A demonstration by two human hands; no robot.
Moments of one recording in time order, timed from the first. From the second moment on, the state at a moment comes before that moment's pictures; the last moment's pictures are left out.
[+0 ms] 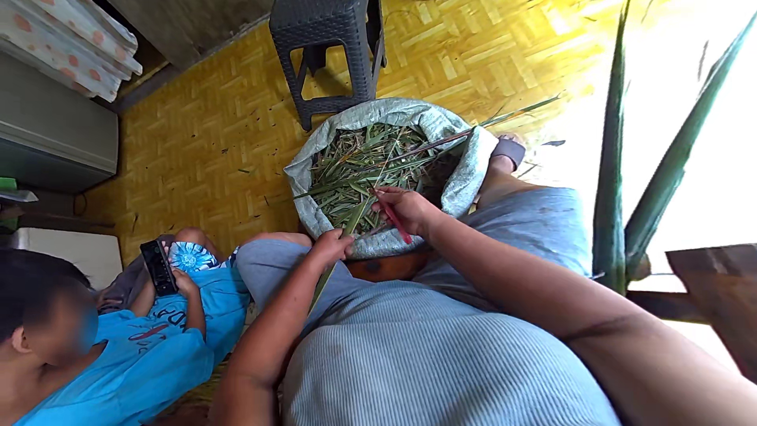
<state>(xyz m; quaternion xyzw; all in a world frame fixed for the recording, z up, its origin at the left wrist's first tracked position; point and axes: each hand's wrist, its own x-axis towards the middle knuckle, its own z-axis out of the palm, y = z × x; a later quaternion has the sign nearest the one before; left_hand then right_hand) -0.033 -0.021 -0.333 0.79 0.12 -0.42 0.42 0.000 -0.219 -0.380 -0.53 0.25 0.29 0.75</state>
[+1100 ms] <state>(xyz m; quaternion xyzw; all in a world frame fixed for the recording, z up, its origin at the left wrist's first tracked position) -0.019 -0.044 -0.338 0.95 0.00 -0.31 0.10 0.001 -0.225 -0.368 -0.91 -0.01 0.23 0.35</state>
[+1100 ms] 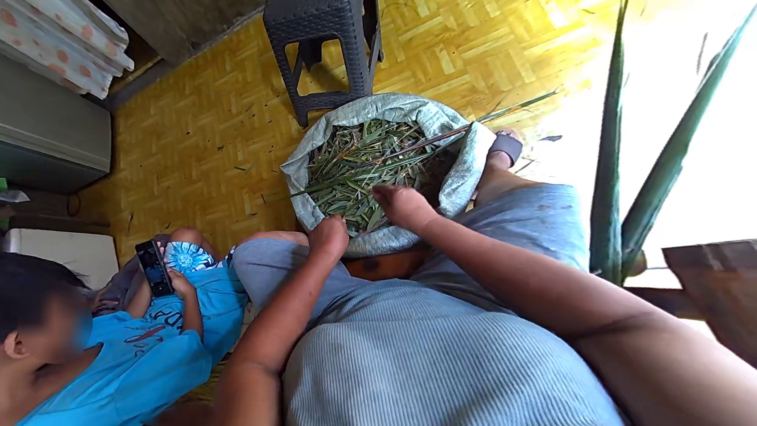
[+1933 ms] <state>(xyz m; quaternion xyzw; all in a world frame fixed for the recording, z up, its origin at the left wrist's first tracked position) -0.018 -0.035 -0.342 0.89 -0.01 -0.38 0.27 -0.001 -0.215 -0.374 -0.50 0.29 0.33 0.75</state>
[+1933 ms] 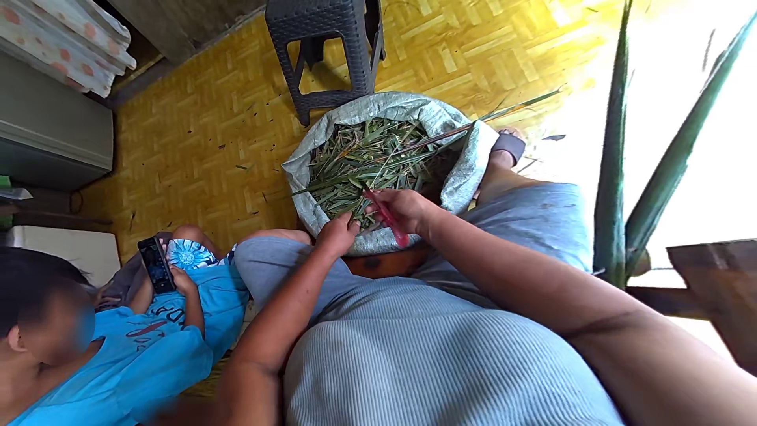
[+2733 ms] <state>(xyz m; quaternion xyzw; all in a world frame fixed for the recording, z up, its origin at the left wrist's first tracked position) -0.022 -0.049 -0.326 0.94 0.00 -0.34 0.09 -0.024 -0.190 -0.353 -0.93 -0.12 0.24 0.24</state>
